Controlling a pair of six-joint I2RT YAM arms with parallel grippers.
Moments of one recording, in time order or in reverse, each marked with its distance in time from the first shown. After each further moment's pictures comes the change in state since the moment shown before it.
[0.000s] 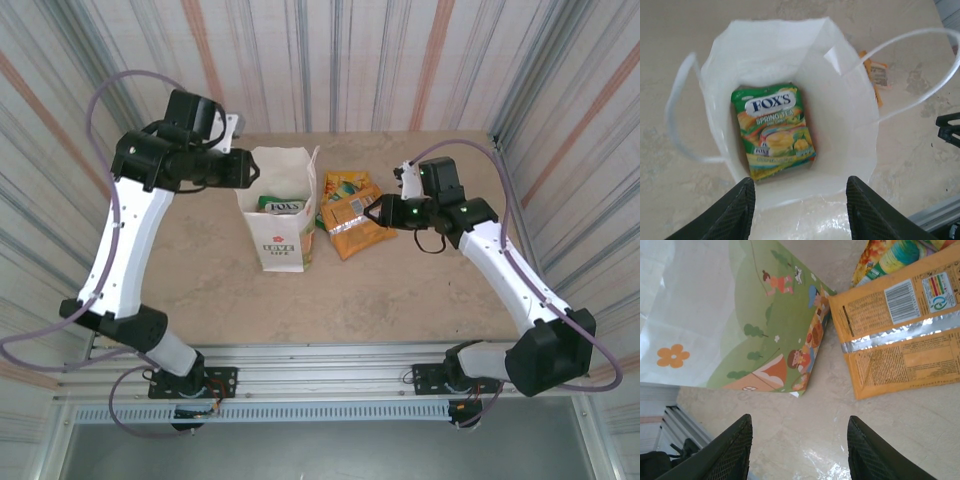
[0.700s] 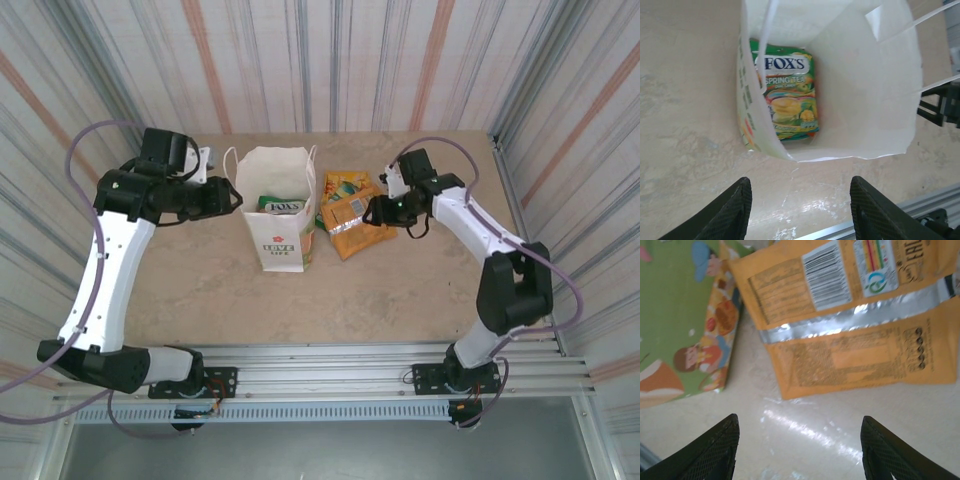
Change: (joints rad) left arm 0.159 -0.218 -0.398 0.130 0.160 -0.079; right arm -0.036 0.388 0.180 -0.132 0.107 -0.208
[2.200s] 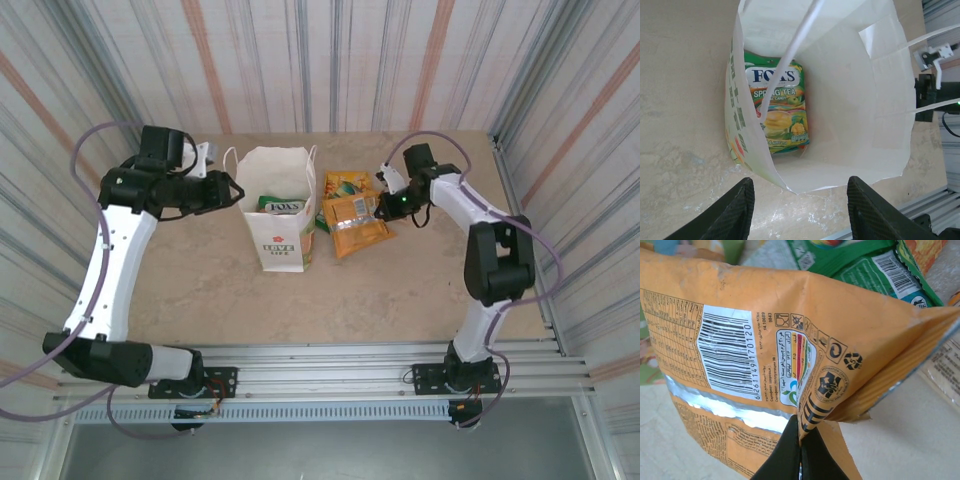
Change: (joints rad) left arm 0.051 0.010 -0.056 0.099 0.090 0.005; right arm -0.089 0.124 0.050 0.024 -0.110 -0.344
